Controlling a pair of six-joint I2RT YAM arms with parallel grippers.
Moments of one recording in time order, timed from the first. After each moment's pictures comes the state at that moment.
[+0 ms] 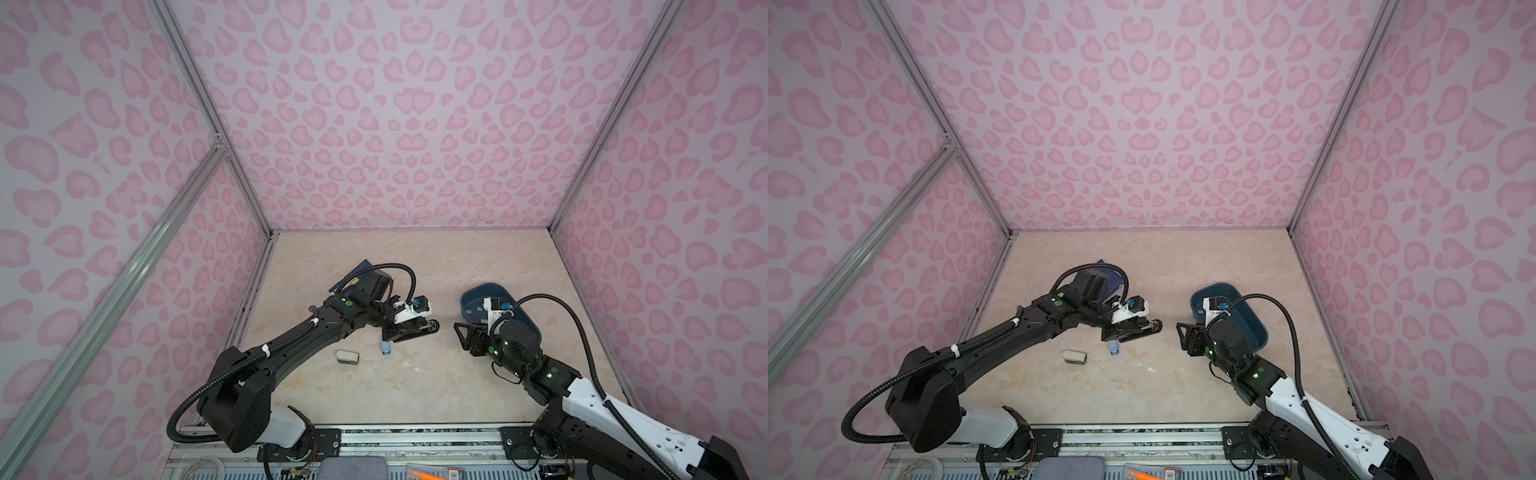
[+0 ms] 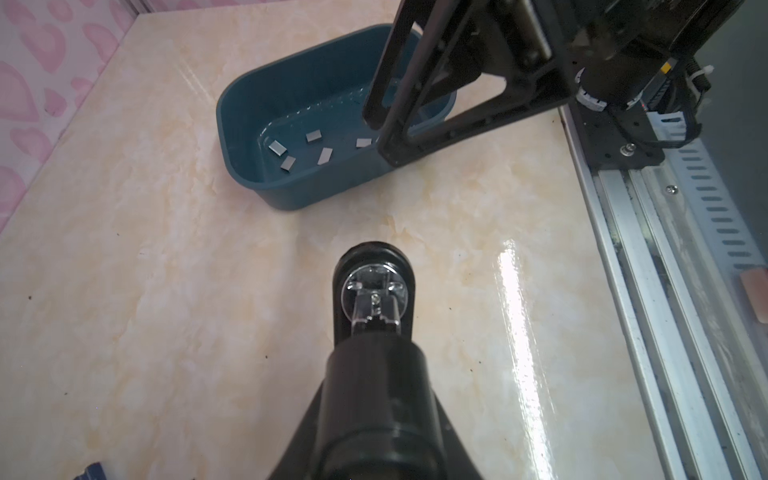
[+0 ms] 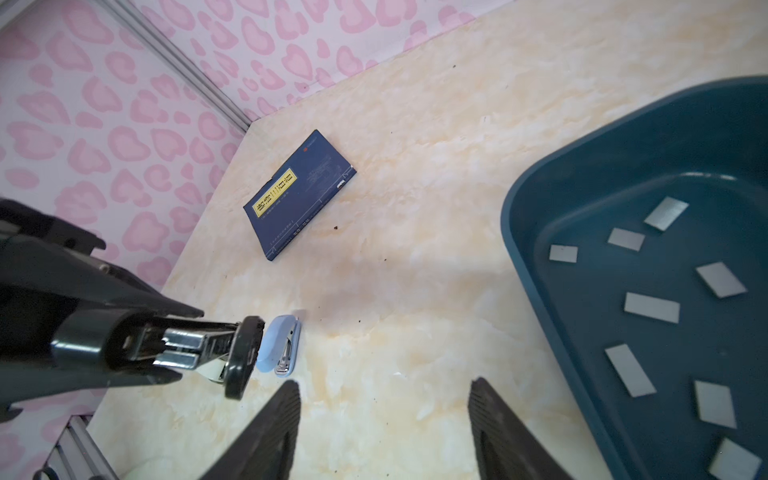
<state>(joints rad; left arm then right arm) -0.65 1.45 1.04 -0.47 0.58 0.72 0.71 0.79 0.40 -0.06 0.09 0.61</state>
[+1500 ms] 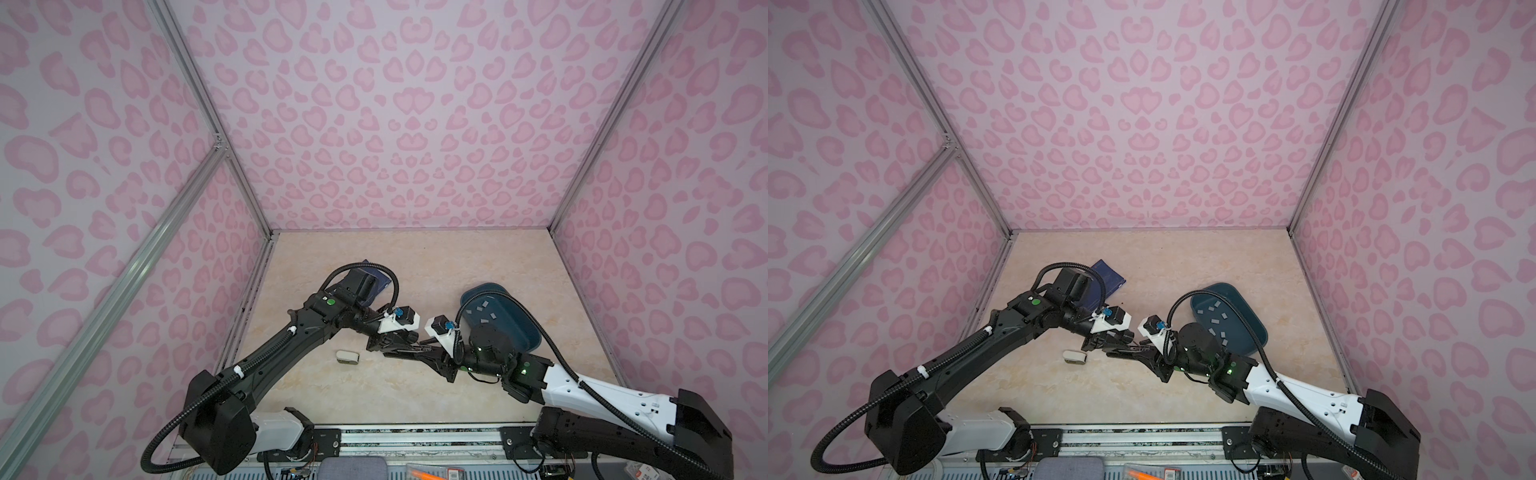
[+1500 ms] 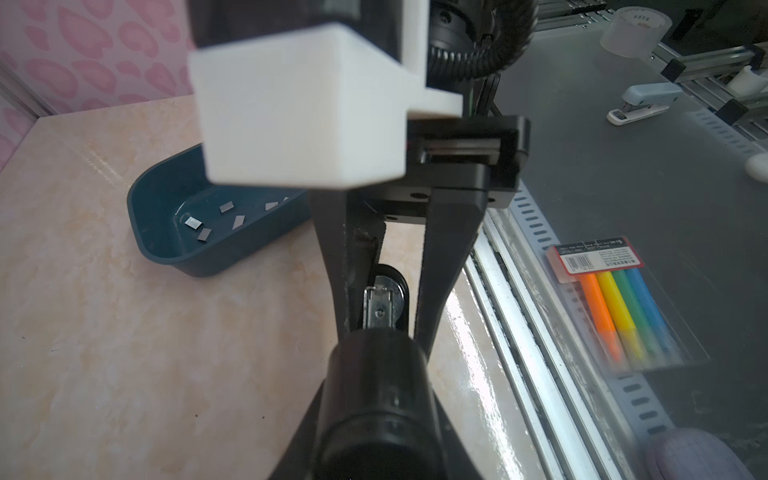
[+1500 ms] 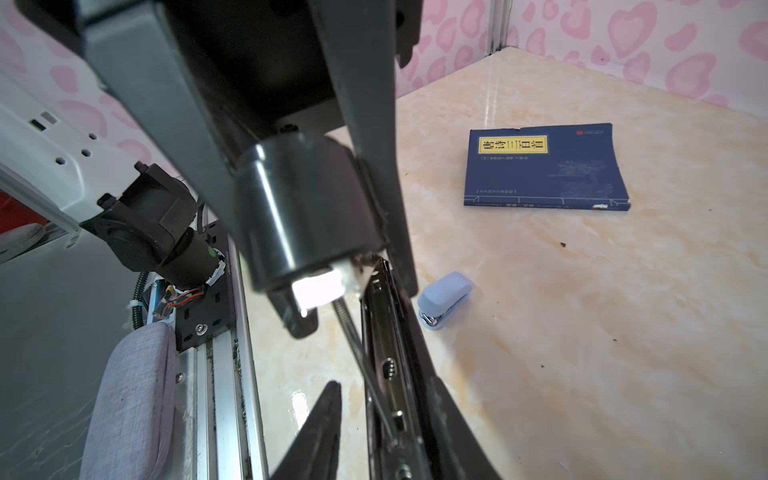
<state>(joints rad) -0.59 1.33 1.07 -0.75 0.90 0.94 0.98 1.04 0.53 0.09 -0.20 0.12</state>
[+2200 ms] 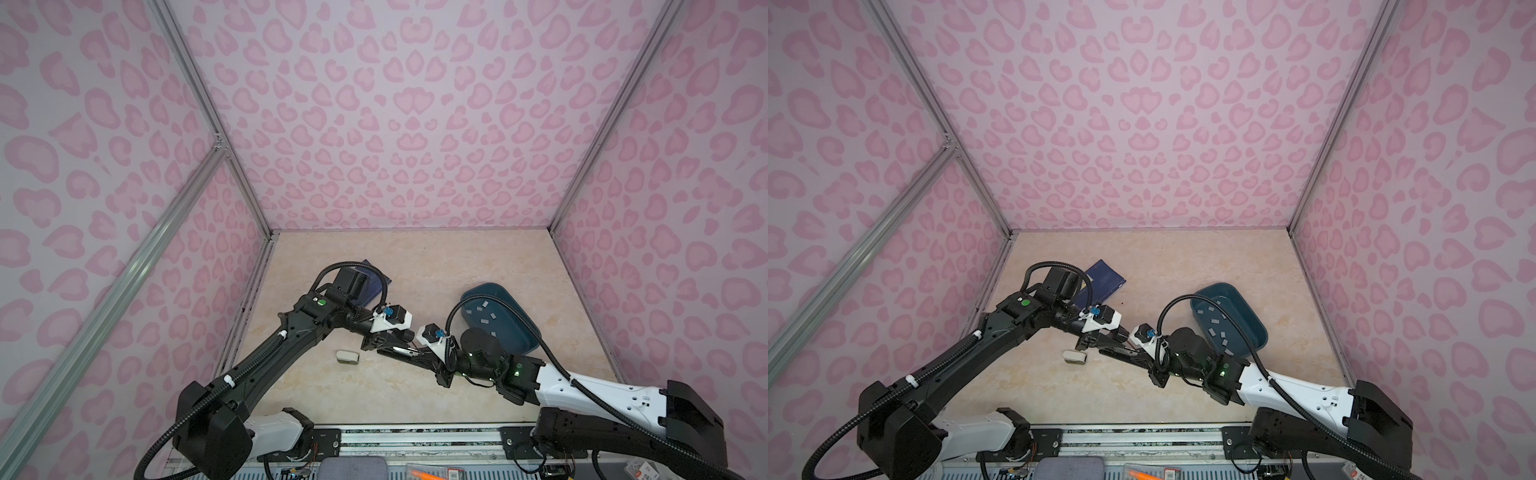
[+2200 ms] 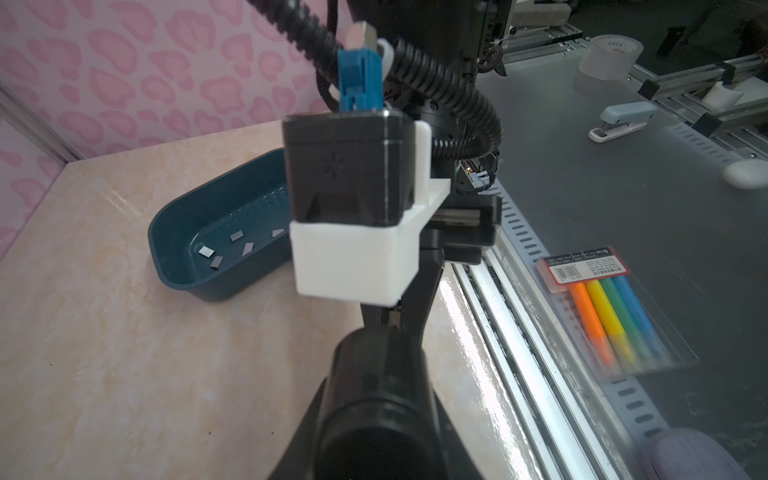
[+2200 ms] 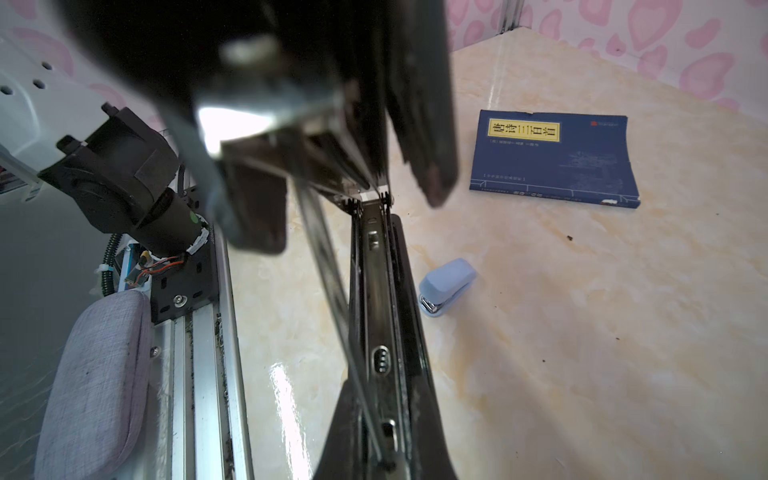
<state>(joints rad) -0.51 1.26 1.07 -0.78 1.01 0.99 1.02 1.08 0.54 0.07 -0.15 0.06</state>
